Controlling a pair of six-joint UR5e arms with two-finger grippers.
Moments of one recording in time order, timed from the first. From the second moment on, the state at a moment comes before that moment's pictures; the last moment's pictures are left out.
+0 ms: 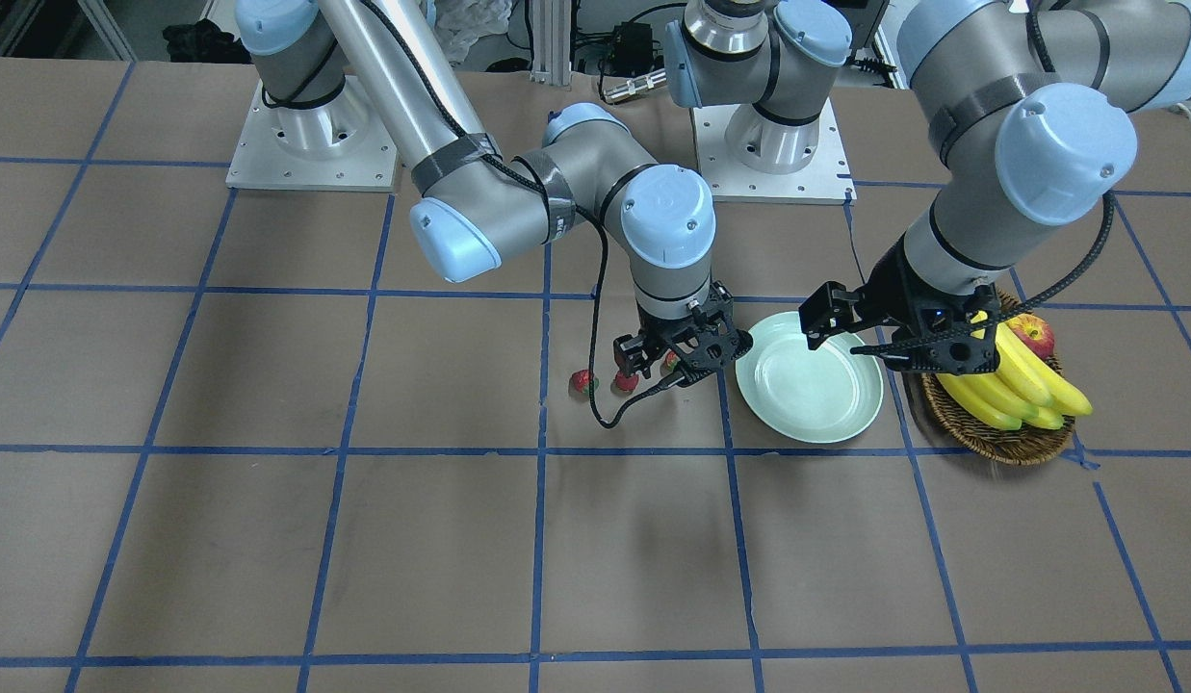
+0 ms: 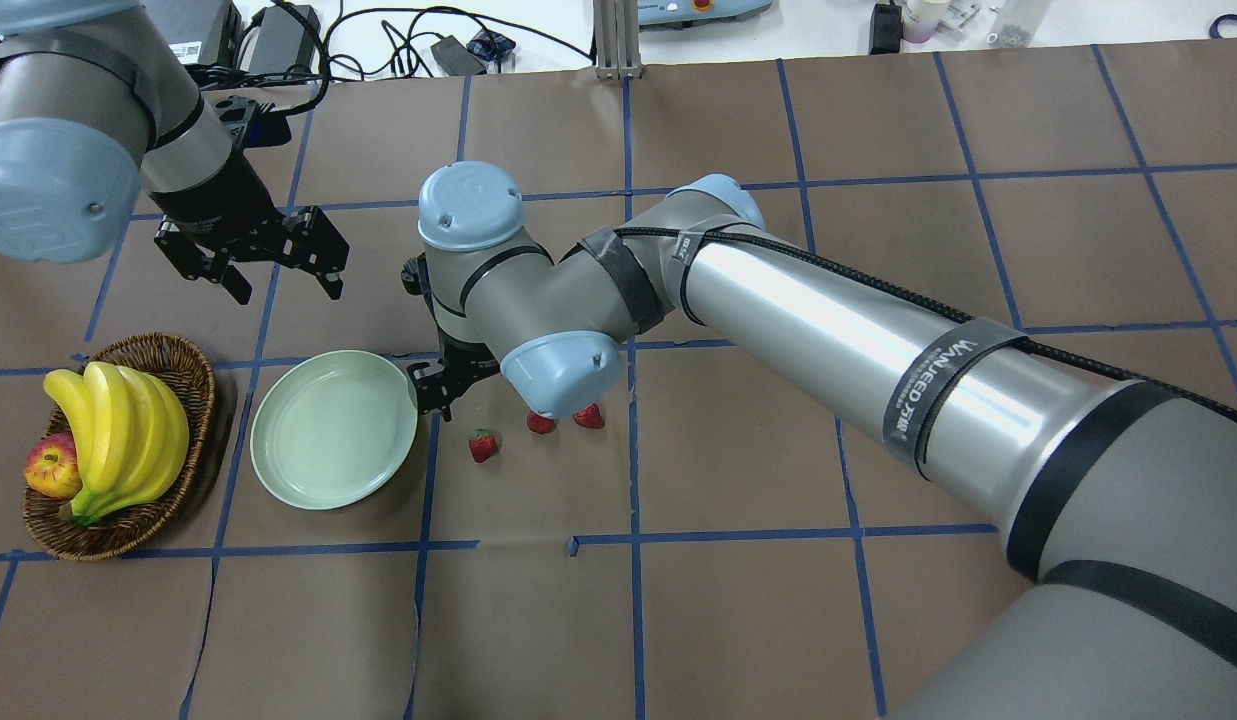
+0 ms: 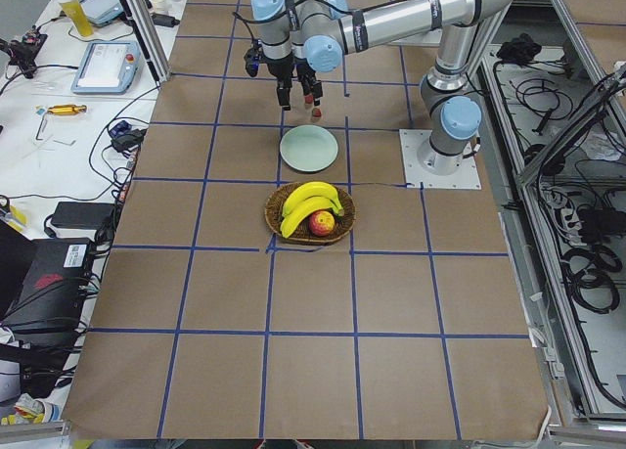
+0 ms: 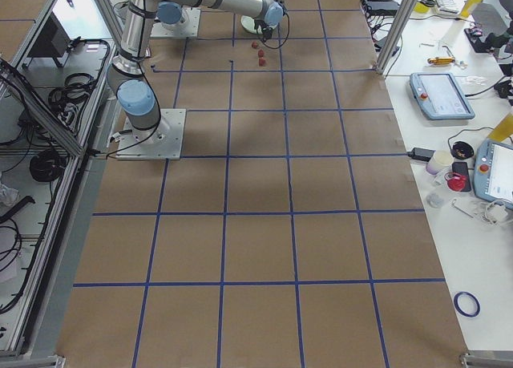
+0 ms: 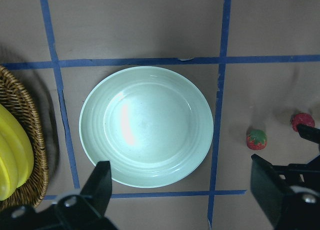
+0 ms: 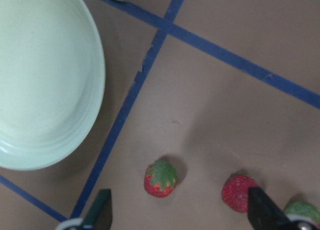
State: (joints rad) left arm -1.42 -1.70 -1.69 -1.43 1.57 0.15; right arm 2.16 -1.03 1.51 -2.09 -1.38 0.11
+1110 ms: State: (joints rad) left arm -1.58 -1.73 -1.75 -1.37 1.56 0.03; right arm 1.70 -1.38 1.51 -1.64 -1.53 -0.13
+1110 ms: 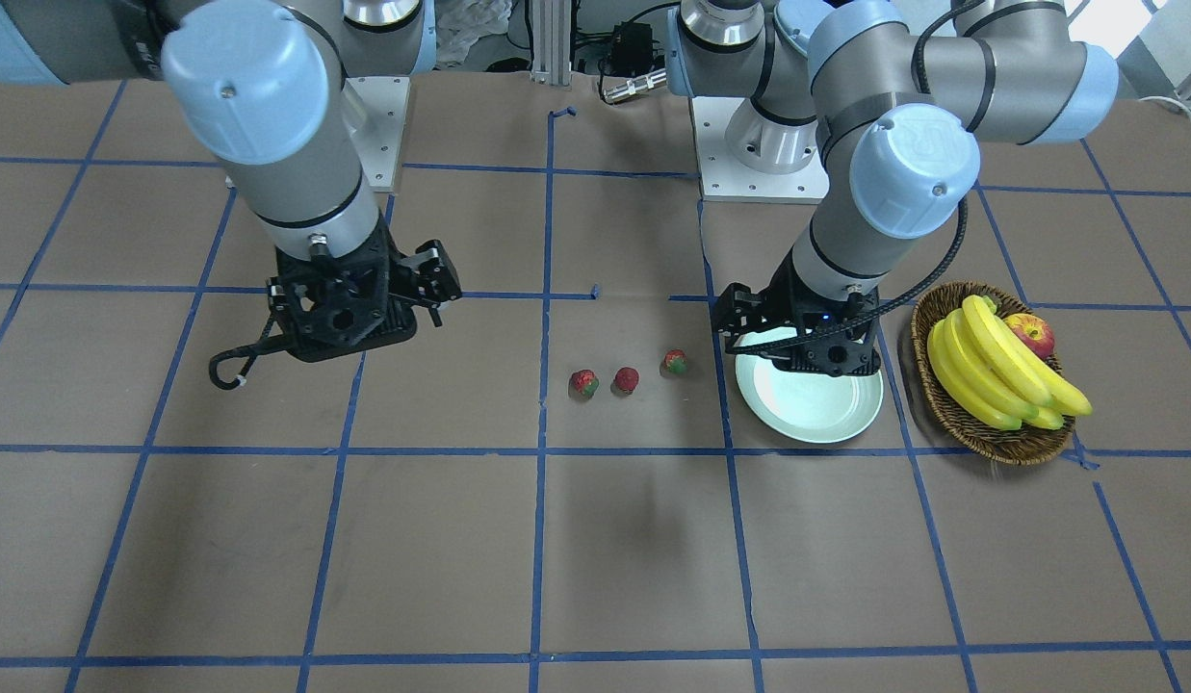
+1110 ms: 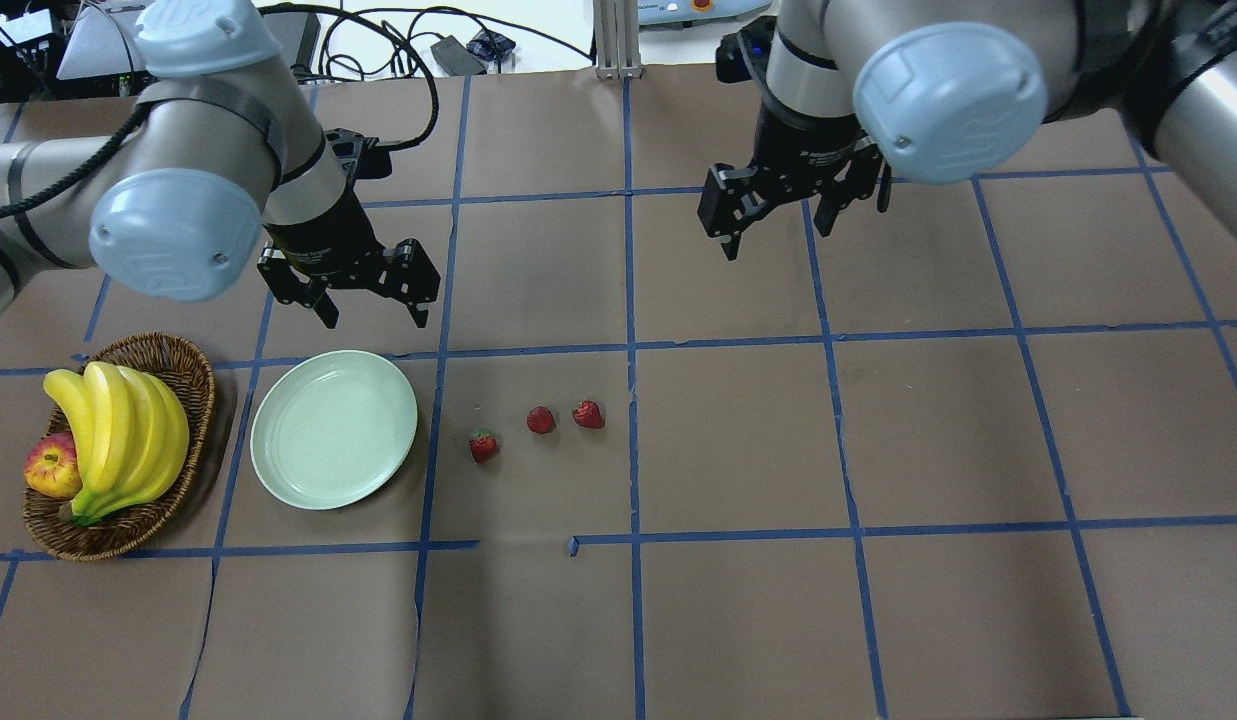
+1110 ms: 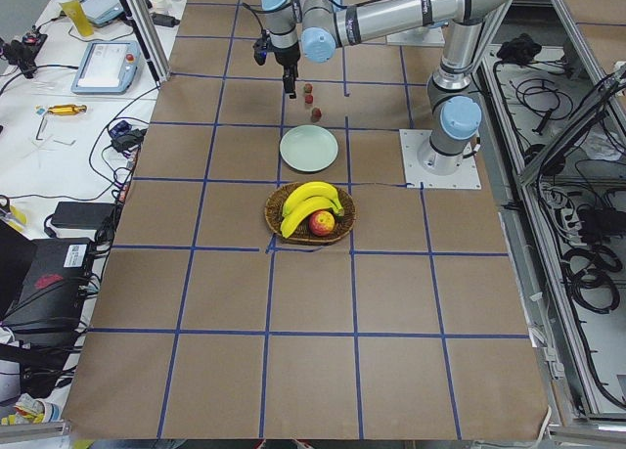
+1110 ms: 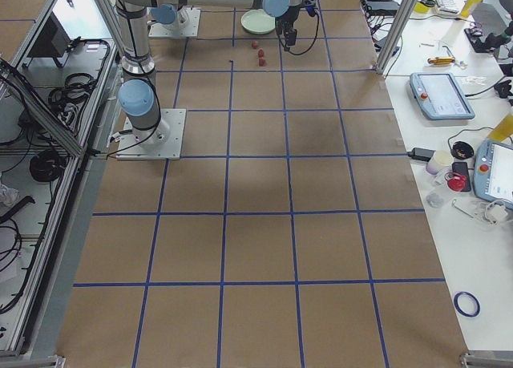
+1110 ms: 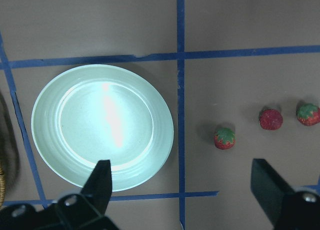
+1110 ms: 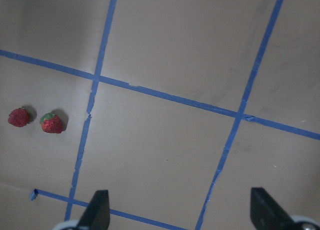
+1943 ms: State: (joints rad) left arm -1.63 -1.85 -1.89 -1.30 1.44 -0.11; right arm 1.66 -1.40 1.53 -1.62 -1.53 -0.15
